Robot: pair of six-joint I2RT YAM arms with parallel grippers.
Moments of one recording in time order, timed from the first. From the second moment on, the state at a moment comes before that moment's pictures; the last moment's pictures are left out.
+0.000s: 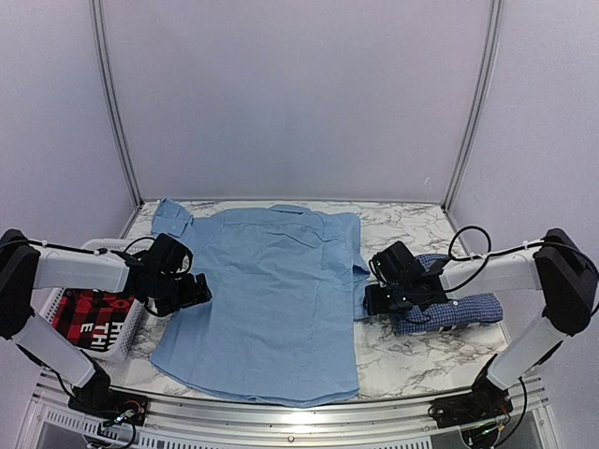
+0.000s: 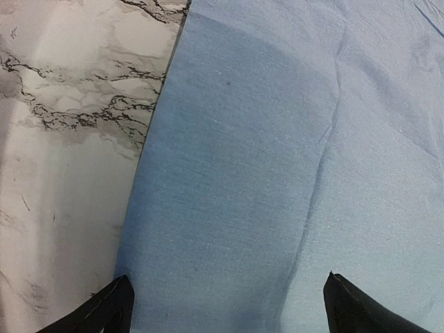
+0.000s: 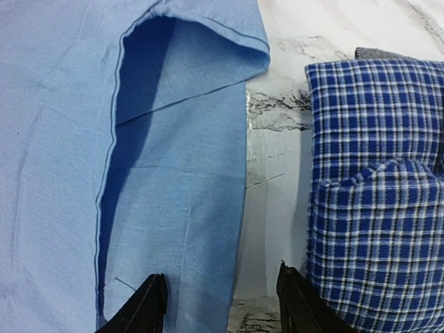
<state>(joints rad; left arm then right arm) -0.52 1.47 0.68 -0.27 -0.06 -0.76 0.69 1.53 0.74 -0.22 0.19 0.53</state>
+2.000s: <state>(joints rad) -0.57 1.43 0.65 -0.29 -0.06 -0.76 0.18 1.82 1.46 -0.28 0.57 0.29</state>
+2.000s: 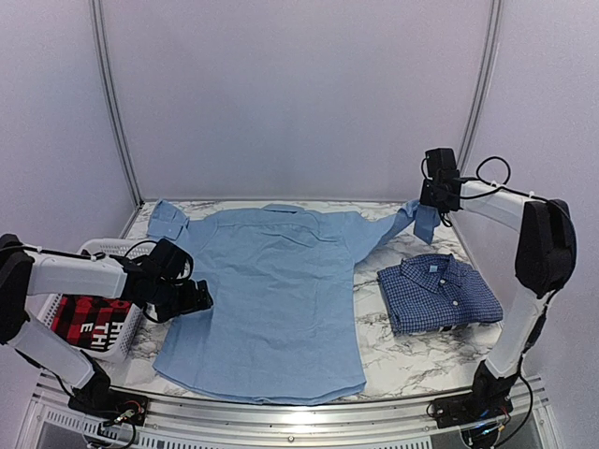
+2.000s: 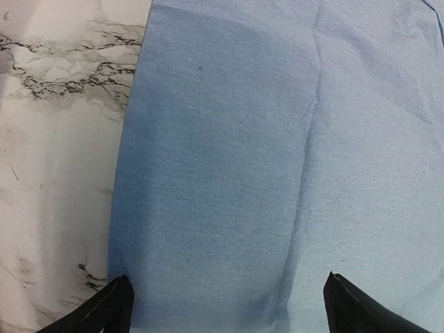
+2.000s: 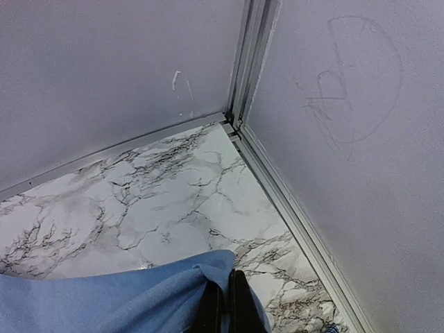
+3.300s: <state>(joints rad) -0.69 1.44 0.97 -0.42 -0.09 -0.78 0.58 1.82 1.50 -0.13 0.12 0.07</state>
